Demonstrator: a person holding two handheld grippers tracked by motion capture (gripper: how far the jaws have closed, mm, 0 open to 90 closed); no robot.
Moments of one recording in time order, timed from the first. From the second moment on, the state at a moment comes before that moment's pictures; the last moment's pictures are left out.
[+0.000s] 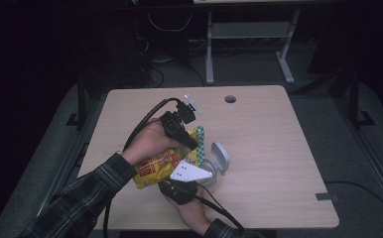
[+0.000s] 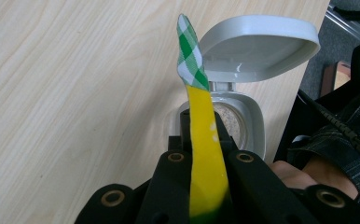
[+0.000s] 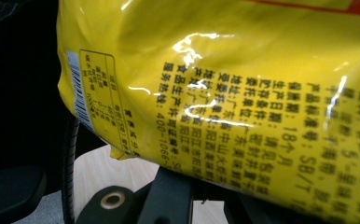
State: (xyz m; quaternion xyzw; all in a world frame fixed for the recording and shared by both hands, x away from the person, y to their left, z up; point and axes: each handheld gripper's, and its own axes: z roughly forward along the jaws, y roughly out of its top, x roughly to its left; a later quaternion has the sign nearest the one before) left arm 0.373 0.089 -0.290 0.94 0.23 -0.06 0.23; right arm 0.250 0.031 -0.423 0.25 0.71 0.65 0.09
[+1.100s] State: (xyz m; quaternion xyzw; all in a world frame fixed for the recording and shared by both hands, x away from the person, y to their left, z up) left arm 0.380 0.092 -0.288 0.94 0.24 -0.06 0.22; right arm 0.258 0.035 -0.421 0.25 0.71 0.66 0.08
